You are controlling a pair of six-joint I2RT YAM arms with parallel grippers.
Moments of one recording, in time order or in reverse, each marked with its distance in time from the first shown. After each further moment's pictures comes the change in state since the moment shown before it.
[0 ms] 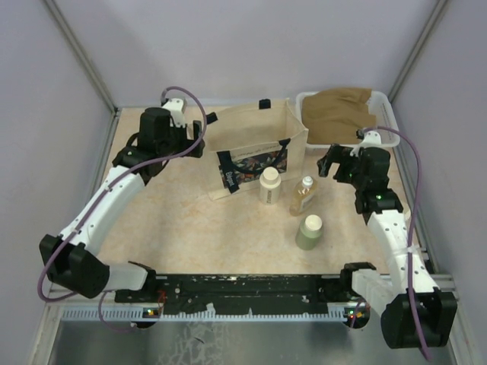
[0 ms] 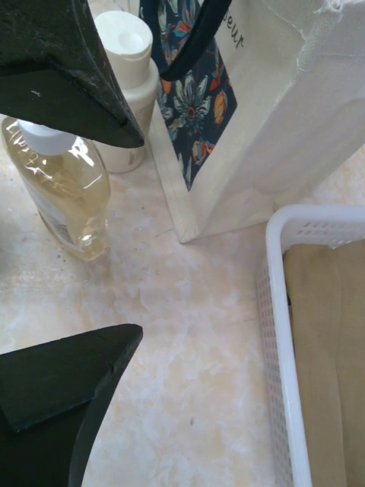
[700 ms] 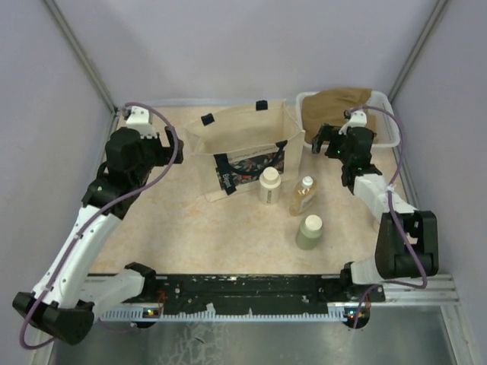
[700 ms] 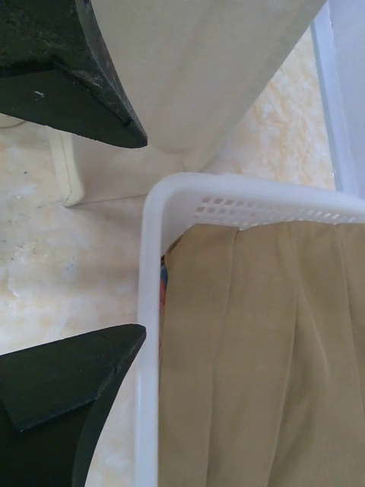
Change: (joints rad) left arm -0.002 -0.299 -0.135 0.023 -0.129 -0.068; right arm 0.007 0.447 0.082 0.456 0.024 -0.049
